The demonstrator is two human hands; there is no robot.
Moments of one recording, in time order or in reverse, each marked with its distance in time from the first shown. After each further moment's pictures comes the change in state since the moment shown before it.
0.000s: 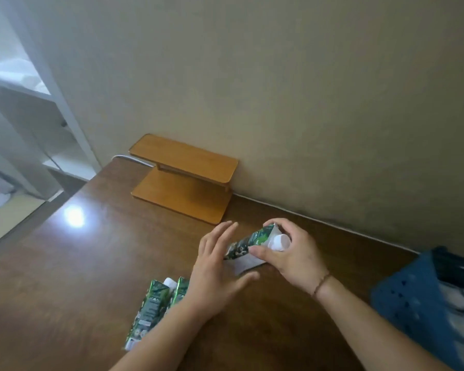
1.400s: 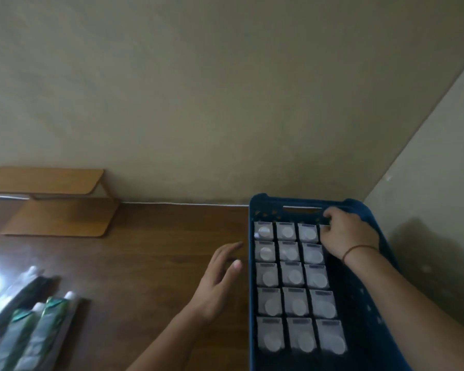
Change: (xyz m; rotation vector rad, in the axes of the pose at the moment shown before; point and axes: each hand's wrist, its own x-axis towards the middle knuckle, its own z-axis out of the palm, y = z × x) left_hand -0.031 0.155 0.202 -0.409 -0.465 -0.177; right_hand -0.110 0.198 -0.280 -0.728 0.400 0.465
